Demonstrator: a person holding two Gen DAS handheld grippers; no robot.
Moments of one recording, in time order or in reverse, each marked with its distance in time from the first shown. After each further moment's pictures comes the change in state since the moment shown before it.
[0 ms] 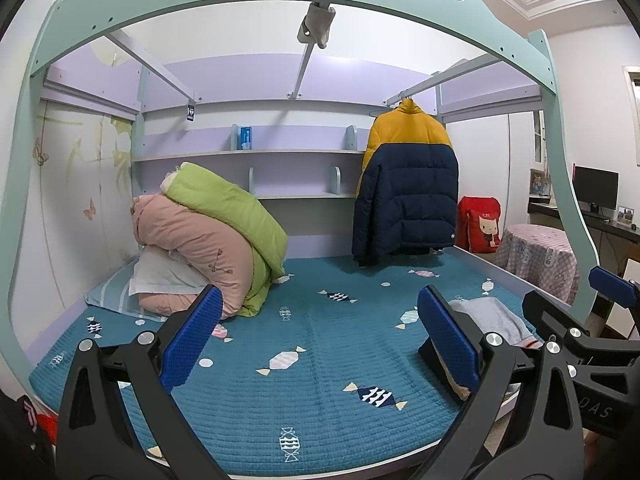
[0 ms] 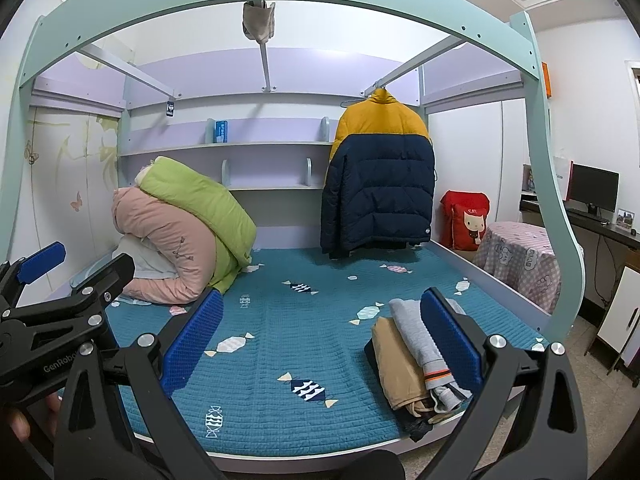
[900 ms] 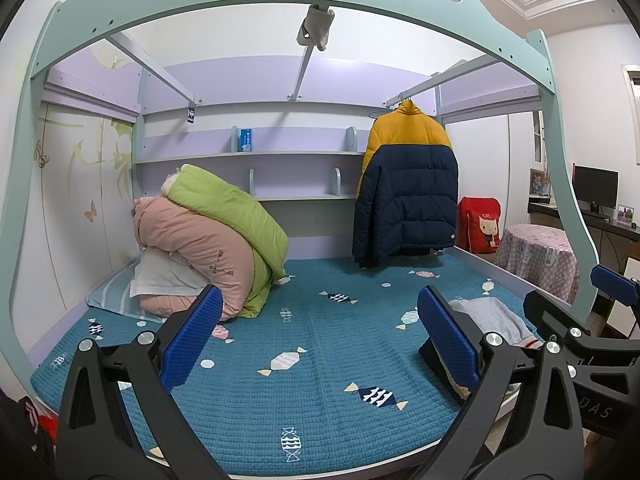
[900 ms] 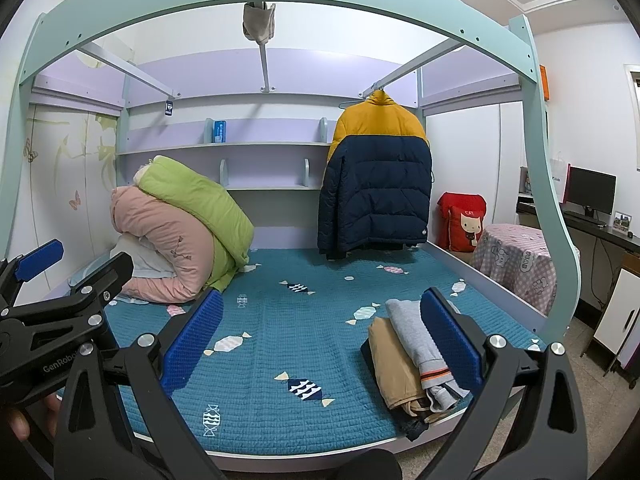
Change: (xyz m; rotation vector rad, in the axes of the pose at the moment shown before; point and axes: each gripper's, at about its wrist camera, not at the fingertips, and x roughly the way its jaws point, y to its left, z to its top) left arm -0.001 0.000 0.000 -0.001 0.000 0.000; right arm -0.003 -0.003 0.000 -0.002 -0.002 -0.004
